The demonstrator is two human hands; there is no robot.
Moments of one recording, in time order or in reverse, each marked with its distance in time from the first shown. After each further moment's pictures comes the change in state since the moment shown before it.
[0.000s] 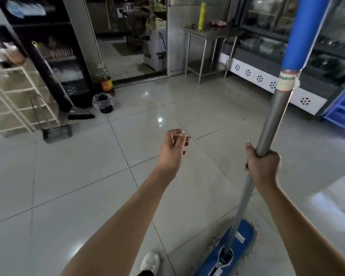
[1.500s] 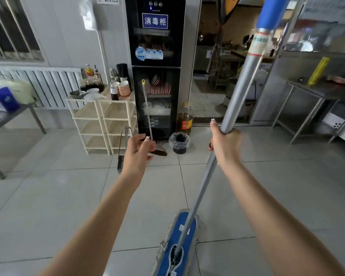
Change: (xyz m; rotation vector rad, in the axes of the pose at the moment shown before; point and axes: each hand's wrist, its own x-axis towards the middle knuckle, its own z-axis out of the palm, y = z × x) left_hand 0.403 0.087 -0.526 -0.025 0.580 0.168; right_hand 0.005 -0.308 0.711 0.329 -0.526 -0.166
